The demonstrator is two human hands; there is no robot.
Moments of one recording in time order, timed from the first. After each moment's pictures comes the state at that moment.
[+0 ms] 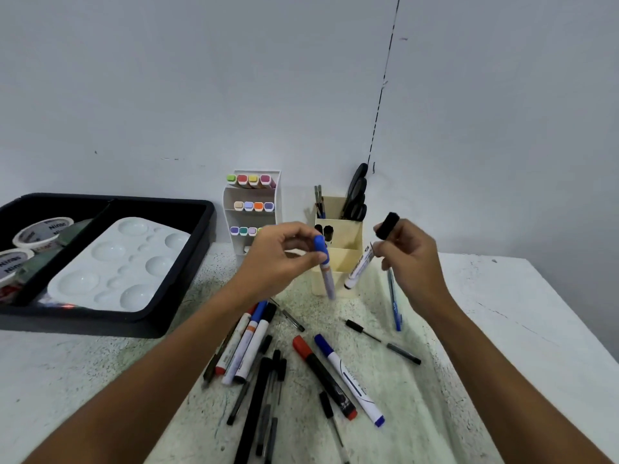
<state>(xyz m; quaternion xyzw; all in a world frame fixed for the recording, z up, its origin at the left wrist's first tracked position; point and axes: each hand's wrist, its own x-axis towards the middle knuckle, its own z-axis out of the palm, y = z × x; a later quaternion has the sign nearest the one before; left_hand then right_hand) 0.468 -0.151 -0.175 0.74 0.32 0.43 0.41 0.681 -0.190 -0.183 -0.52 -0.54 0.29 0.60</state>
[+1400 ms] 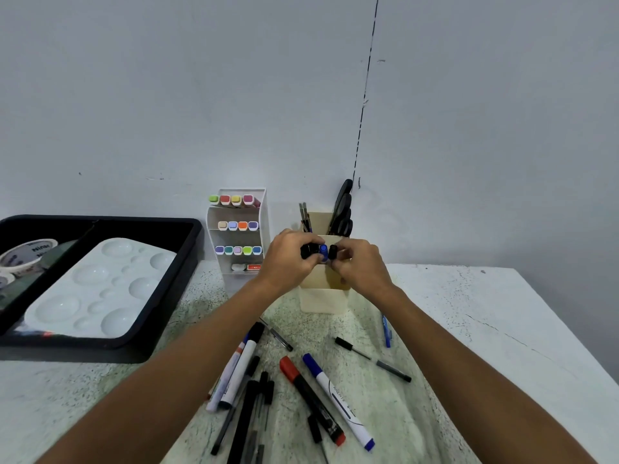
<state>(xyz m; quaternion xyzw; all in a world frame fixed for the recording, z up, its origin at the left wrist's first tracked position) 0.519 -0.090 -0.203 0.80 0.44 0.39 0.17 0.678 -0.114 -0.216 -0.65 -0.63 0.19 0.37</state>
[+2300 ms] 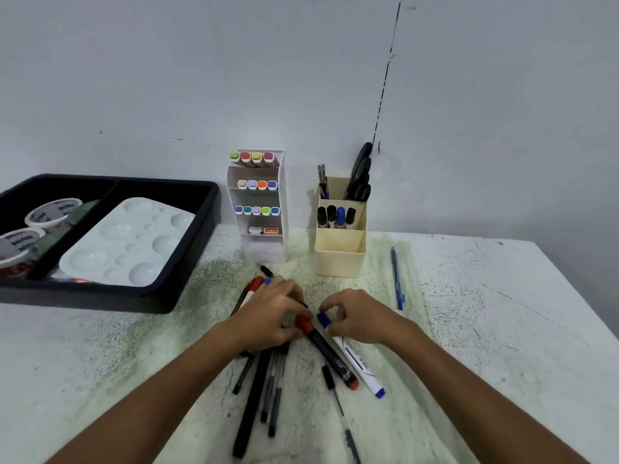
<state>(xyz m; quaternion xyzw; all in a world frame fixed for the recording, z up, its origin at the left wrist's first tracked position) 0.433 -0.173 -0.285 0.91 0.36 0.12 0.14 0.642 -0.209 -0.257 -0.61 -0.72 0.34 0.08</state>
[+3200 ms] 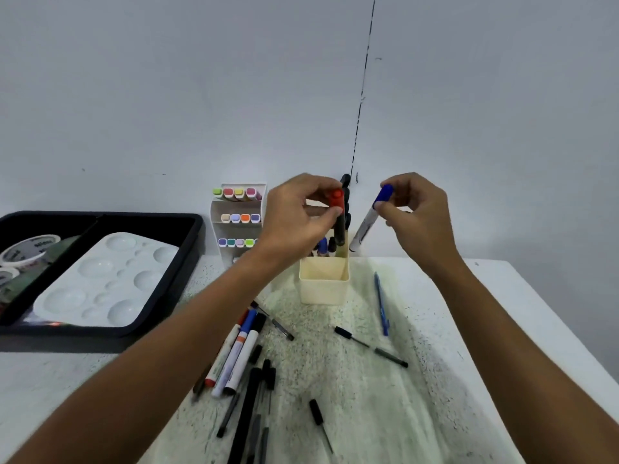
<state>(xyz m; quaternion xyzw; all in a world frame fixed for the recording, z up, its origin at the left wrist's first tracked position) 0.519 -0.145 -0.118 0.74 0.30 0.54 0.26 0.699 -0.182 -0.119 -0.53 -0.58 0.15 0.60</state>
